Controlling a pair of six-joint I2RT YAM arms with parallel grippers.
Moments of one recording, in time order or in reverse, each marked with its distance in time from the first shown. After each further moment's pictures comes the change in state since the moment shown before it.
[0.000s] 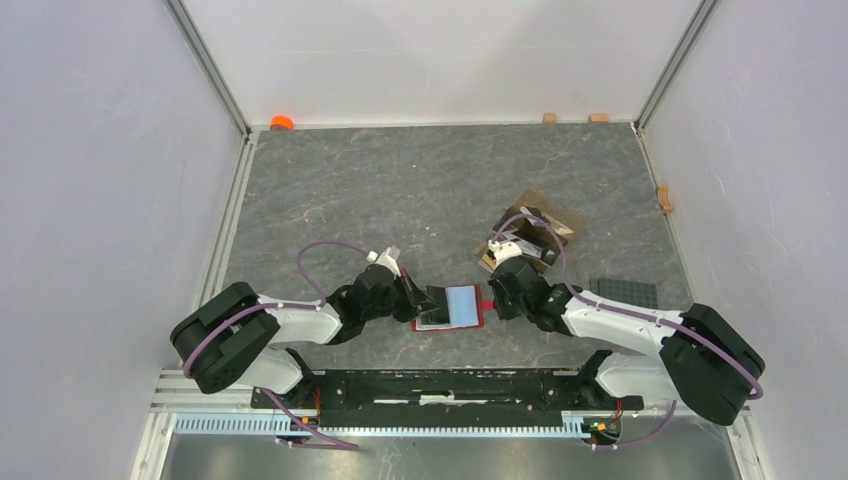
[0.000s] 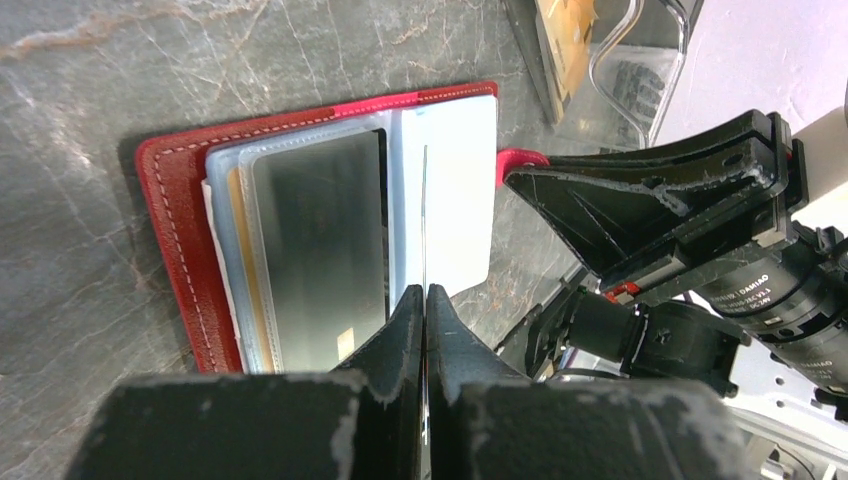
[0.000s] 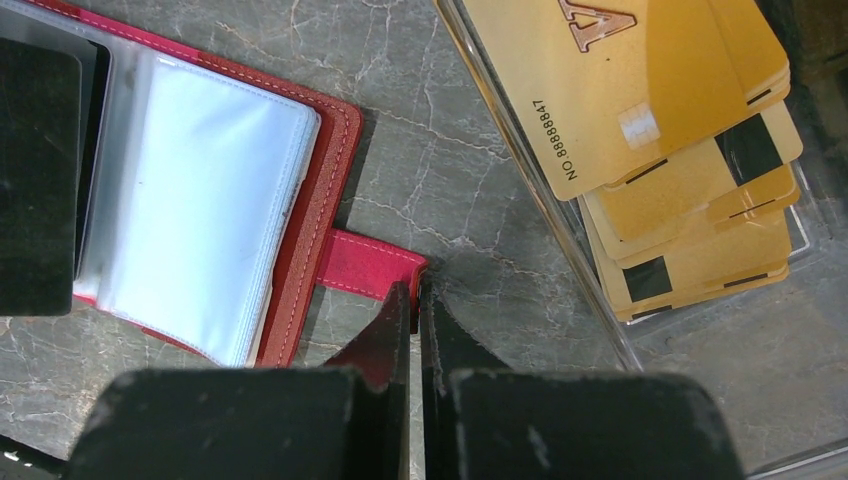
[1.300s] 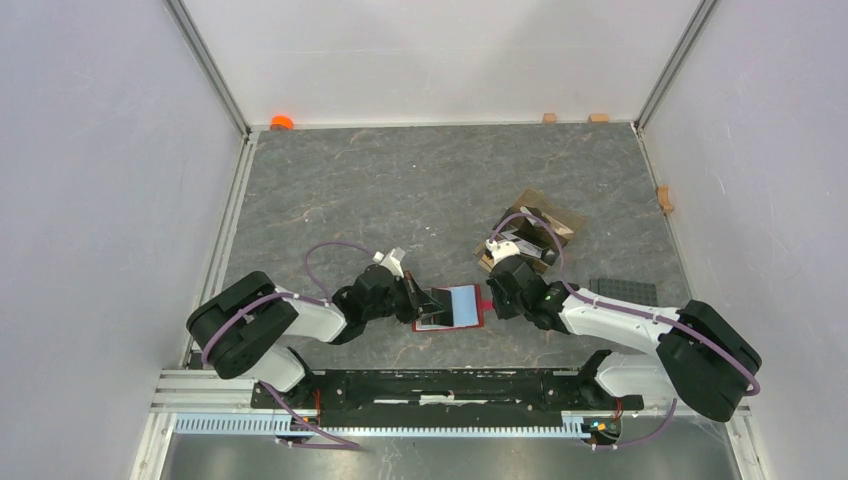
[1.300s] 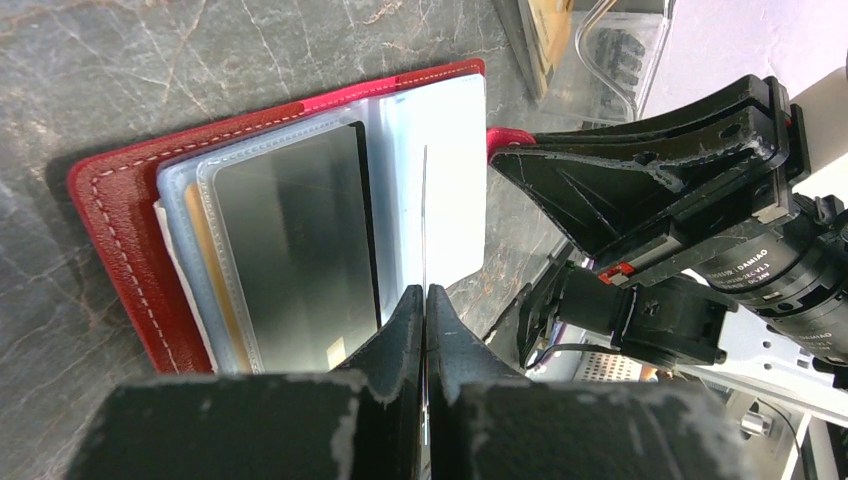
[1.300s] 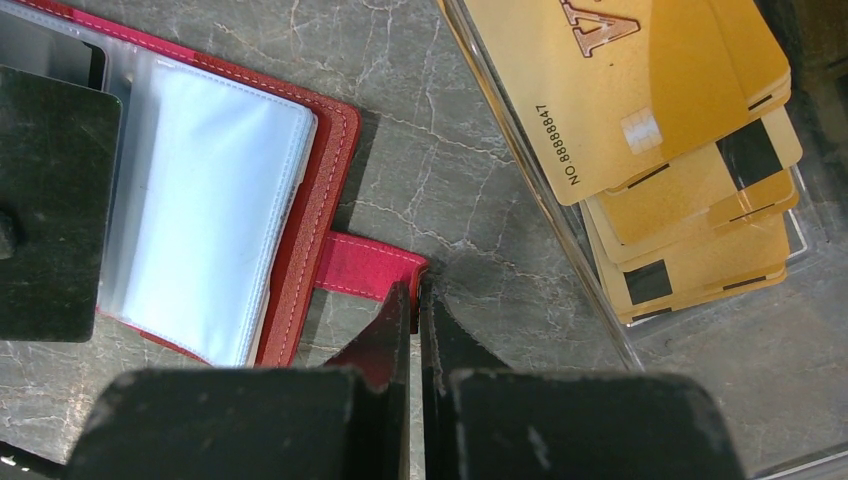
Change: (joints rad) left arm 0.019 0.097 -0.019 0.159 0.110 0.008; right arm 0.007 0.024 0.022 -0.018 0.011 0.002
